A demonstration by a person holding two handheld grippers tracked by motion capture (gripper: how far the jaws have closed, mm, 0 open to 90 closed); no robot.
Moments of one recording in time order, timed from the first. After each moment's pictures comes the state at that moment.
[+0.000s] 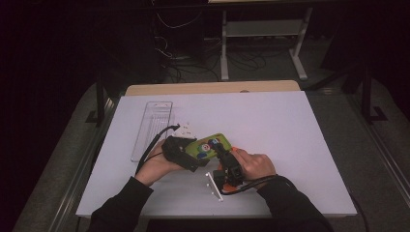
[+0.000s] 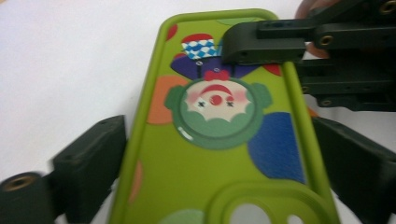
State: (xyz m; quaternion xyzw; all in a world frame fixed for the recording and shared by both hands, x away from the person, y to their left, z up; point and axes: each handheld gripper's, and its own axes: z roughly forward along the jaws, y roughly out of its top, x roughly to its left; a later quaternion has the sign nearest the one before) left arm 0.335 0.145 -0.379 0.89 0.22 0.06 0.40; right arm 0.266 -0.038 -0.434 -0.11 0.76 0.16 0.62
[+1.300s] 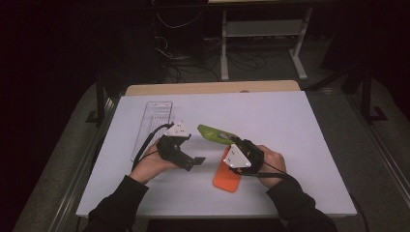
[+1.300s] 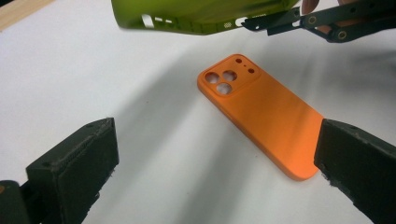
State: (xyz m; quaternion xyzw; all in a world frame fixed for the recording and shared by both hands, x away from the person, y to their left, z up) left arm 0.339 0.159 -0.376 0.88 0.22 0.09 0.41; right arm 0.292 -0.085 -0.407 0.14 0.82 0.29 0.46
